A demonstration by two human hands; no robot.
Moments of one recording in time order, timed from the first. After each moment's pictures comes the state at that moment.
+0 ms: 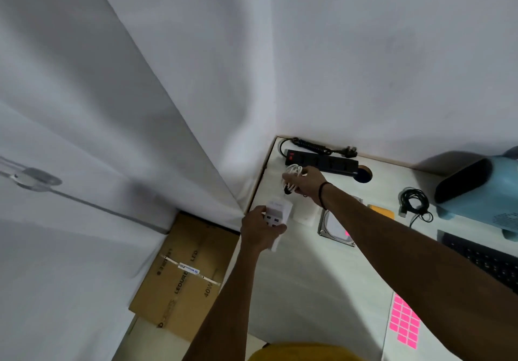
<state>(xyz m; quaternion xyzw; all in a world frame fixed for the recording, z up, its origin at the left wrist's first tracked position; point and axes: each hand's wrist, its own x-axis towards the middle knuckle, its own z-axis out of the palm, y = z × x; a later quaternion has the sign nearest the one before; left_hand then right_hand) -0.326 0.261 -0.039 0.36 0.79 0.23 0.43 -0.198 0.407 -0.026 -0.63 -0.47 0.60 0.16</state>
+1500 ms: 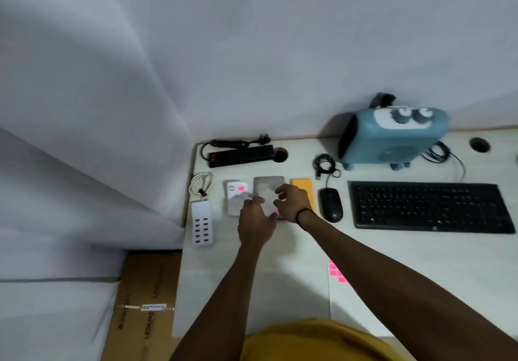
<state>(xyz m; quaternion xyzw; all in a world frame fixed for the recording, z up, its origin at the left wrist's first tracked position) -0.170 0.261 -0.038 0.57 0.73 0.14 0.33 -0.048 0.298 -0.015 -0.72 -0.54 0.42 0.13</state>
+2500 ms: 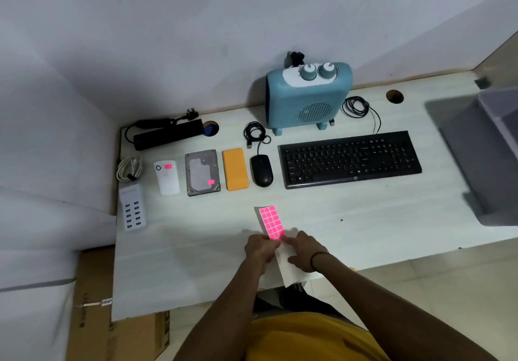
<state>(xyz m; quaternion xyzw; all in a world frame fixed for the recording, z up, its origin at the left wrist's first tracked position) -0.009 0.119 -0.108 0.33 0.73 0.02 0.60 0.131 0.083 -0.090 -0.67 -0.58 0.43 -0.19</state>
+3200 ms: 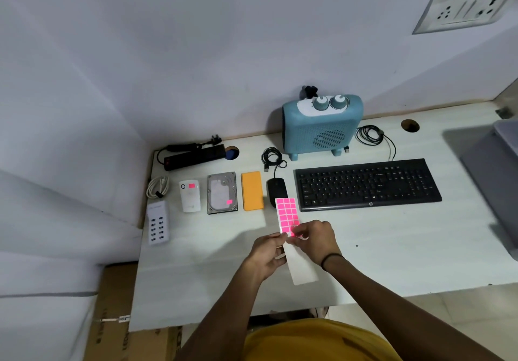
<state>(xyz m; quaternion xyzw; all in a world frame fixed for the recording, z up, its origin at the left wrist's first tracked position) -0.021 0.147 -0.052 0.16 0.60 0.20 0.76 0.133 0.126 -0.038 -0.74 -0.56 0.34 0.15</state>
